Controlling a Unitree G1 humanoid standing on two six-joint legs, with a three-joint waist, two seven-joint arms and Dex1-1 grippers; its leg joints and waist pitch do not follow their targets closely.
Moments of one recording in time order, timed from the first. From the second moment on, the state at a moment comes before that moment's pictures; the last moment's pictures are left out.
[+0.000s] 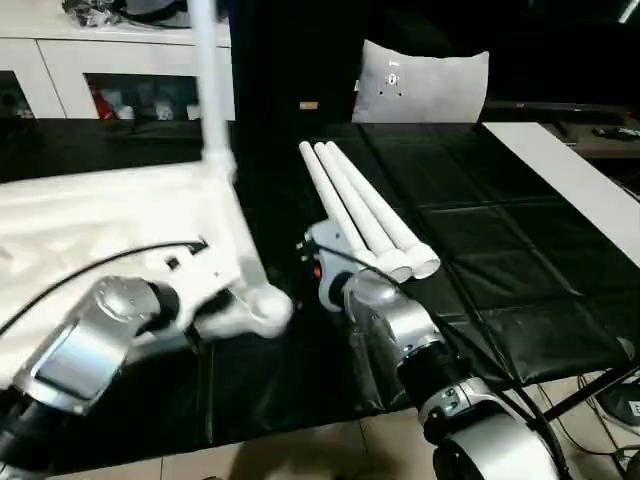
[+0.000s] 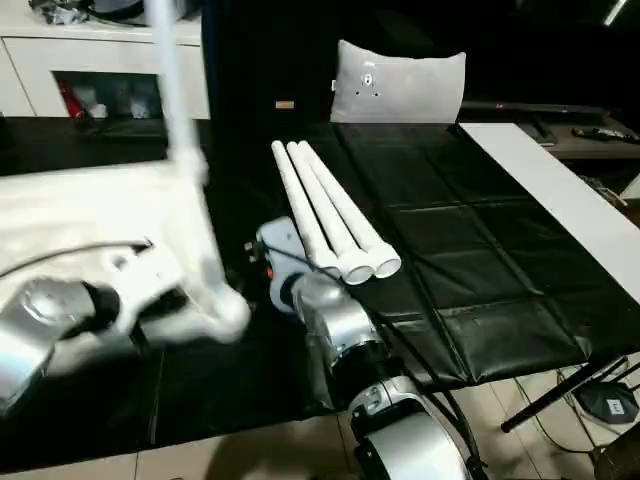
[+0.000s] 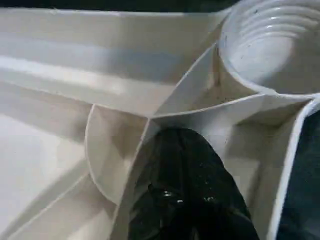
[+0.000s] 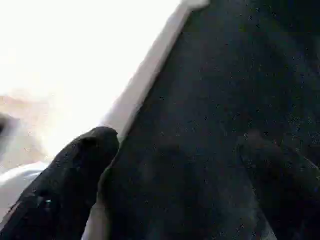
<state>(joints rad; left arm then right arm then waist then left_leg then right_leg) -0.34 0.72 -0.31 -0.07 0.05 0.69 -0.69 -0.67 0.14 0.17 0.69 0.07 0.30 0.39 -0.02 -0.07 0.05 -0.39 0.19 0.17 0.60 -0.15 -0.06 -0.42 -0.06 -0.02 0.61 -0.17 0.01</state>
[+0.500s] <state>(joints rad) -0.21 0.32 0.05 -0.32 -0.15 0.66 -0.39 -0.32 0.00 0.12 -0.12 0.15 0.55 0.38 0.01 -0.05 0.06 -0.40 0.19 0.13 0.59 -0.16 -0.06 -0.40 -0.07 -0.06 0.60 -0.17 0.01</state>
